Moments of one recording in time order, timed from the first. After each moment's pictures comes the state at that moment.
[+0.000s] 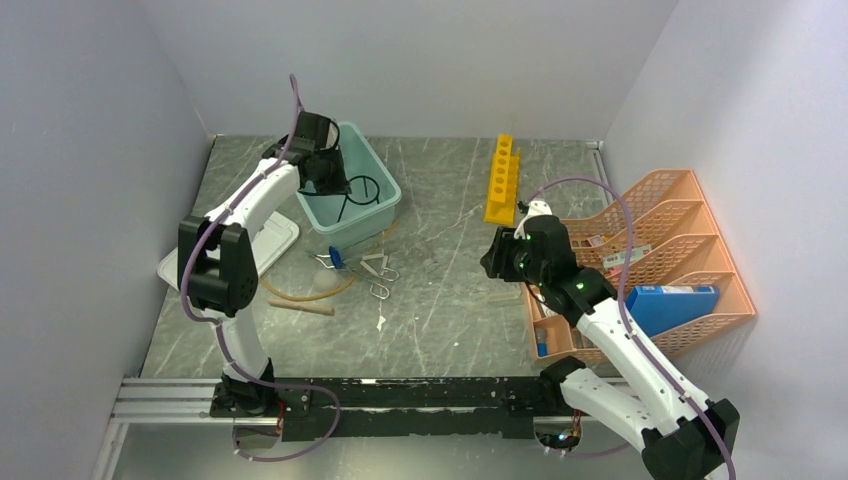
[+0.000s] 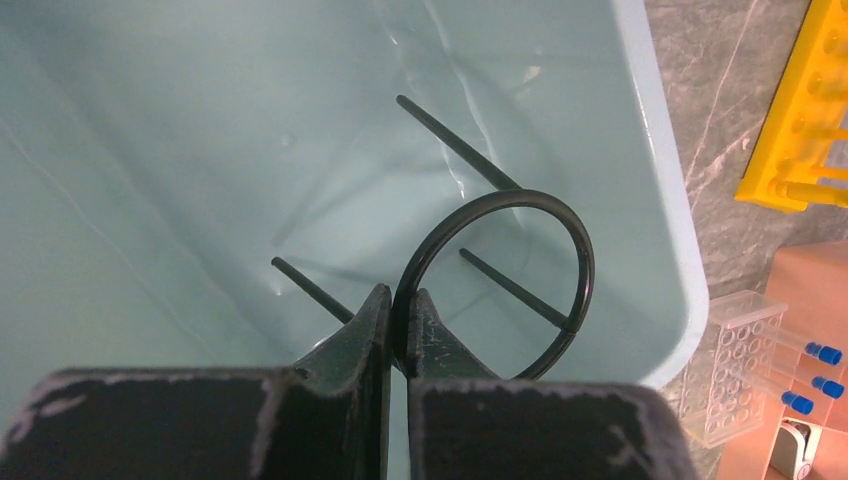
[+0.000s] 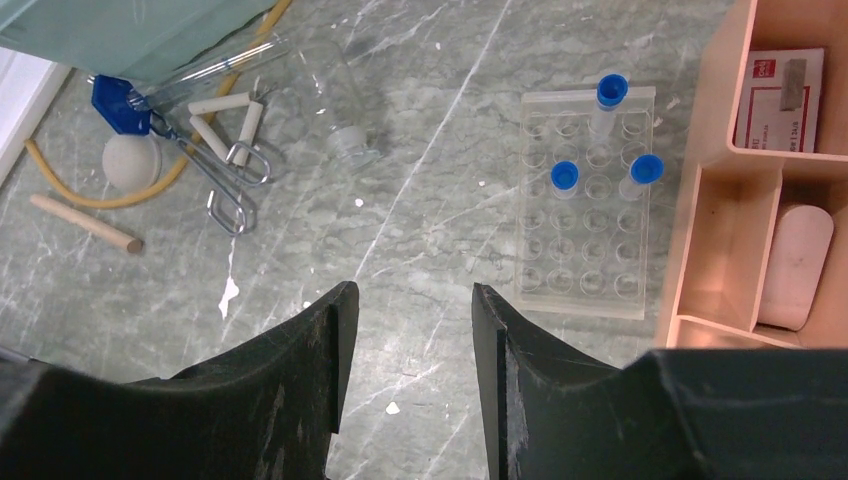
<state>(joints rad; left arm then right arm) -0.28 1.87 1.59 -0.60 0.10 -0.45 0.48 0.88 0.78 -0.54 0.03 0.42</state>
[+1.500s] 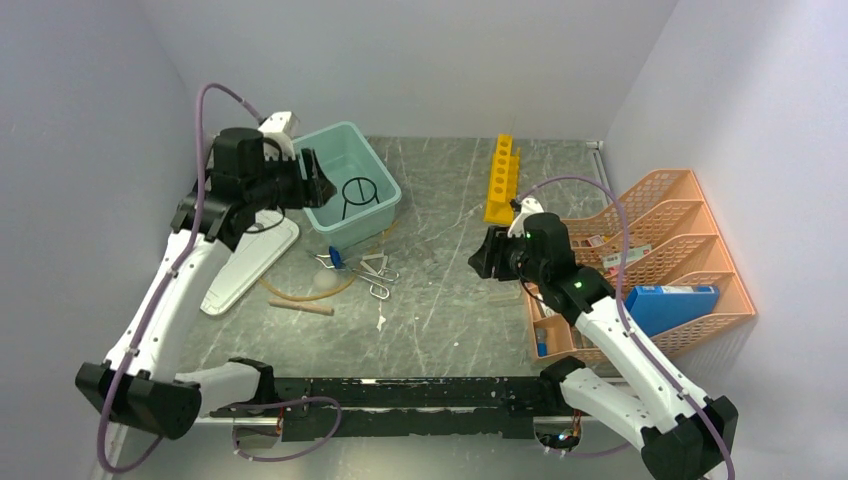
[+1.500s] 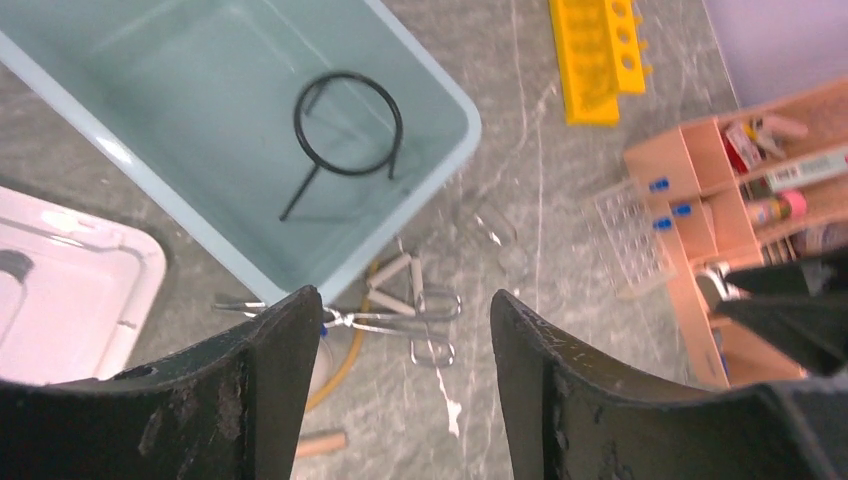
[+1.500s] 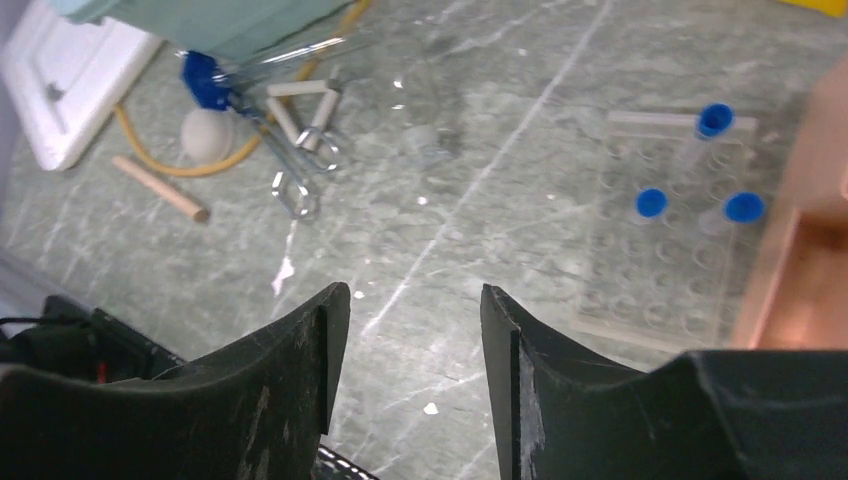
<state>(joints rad) -0.27 1.22 1.38 -0.66 0.19 -0.29 0.48 0.89 0.78 -0.49 -0.08 0.41</state>
